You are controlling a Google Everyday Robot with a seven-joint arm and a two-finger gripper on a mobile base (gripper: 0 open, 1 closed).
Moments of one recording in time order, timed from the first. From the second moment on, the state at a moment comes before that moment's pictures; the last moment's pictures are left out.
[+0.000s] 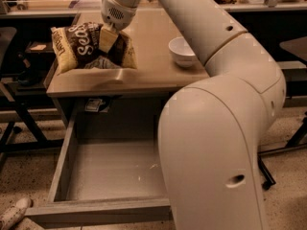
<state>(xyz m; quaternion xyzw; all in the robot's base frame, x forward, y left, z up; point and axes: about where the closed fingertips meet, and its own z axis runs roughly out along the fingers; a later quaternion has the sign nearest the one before) 0.686 0.124 0.916 -0.65 0.72 0.15 0.20</state>
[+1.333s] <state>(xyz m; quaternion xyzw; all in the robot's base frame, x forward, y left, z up) 0.749 0.113 0.863 -0.64 0.73 0.12 0.18</state>
